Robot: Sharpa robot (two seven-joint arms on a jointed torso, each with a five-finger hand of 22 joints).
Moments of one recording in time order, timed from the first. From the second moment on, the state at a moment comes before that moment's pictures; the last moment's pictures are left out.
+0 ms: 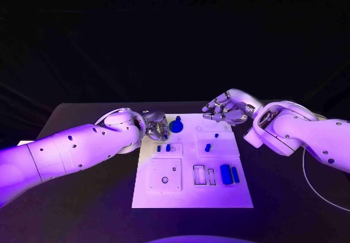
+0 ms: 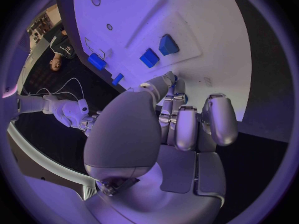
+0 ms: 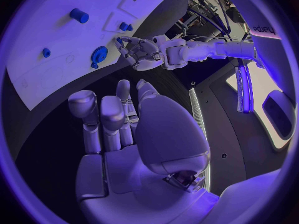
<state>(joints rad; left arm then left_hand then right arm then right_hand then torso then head) 1.19 -0.63 -0.01 1.33 -1.42 -0.06 -0.21 1.48 -0.15 0.51 0.01 0.10 1.15 0.13 0.09 0.11 1.24 0.06 0.15 0.09 1.47 -0.02 1.38 1.16 0.08 1.46 0.08 1.25 1.31 1.28 -0.93 -0.03 1.65 -1.00 -0.32 0.00 1.40 -0.03 0.03 0.28 0.31 1.01 0.14 0.09 0.07 1.13 0.05 0.69 0.76 1.46 -0.03 1.07 0.98 0.12 1.21 0.08 1.18 0.92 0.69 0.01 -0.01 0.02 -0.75</state>
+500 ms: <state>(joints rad) 1.19 -0.62 -0.01 1.32 -1.44 -0.05 -0.21 1.47 -0.16 0.51 0.01 0.10 1.15 0.13 0.09 0.11 1.24 0.06 0.15 0.09 1.47 -0.02 1.38 1.16 0.08 1.46 0.08 1.25 1.31 1.28 -0.92 -0.03 1.65 -1.00 -0.32 0.00 1.40 -0.03 0.03 0.28 0.31 1.01 0.14 0.09 0.07 1.13 0.05 0.69 0.76 1.46 -0.03 1.07 0.98 0.12 1.21 0.08 1.18 0.92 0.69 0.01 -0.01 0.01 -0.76</state>
